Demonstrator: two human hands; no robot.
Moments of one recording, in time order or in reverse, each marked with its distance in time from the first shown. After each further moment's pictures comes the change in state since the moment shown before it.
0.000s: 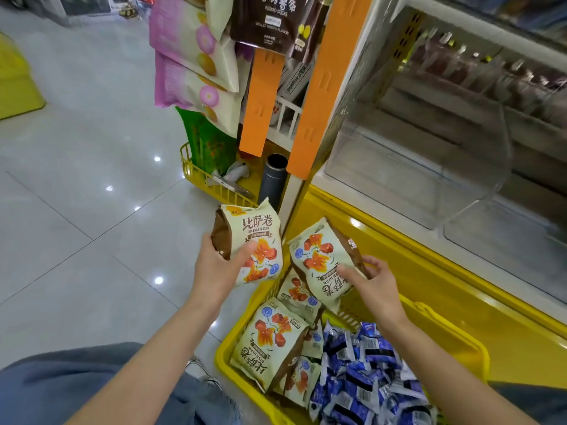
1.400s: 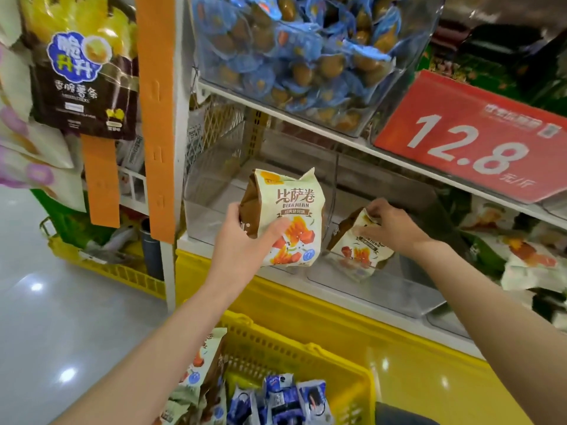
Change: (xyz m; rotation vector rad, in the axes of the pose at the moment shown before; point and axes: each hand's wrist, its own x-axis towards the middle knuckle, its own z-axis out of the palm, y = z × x) left_hand -0.044 0.140 0.219 -0.065 -0.435 0.381; right_hand 0.107 -0.135 -0.269 -0.960 0.119 -0.274
